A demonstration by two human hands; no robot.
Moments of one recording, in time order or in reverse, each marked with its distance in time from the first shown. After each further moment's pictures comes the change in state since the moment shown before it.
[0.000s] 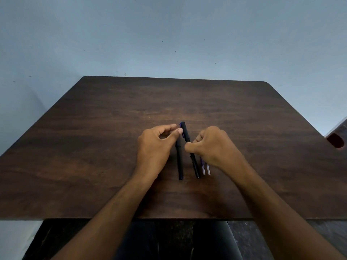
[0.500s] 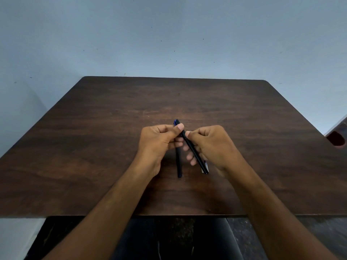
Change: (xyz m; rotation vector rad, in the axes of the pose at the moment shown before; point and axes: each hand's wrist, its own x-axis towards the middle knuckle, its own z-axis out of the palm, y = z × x) left_hand 0.001 0.018 0.000 -0.430 -0.134 -0.329; right_hand -0.012 0.010 0.005 0.588 -0.013 -0.094
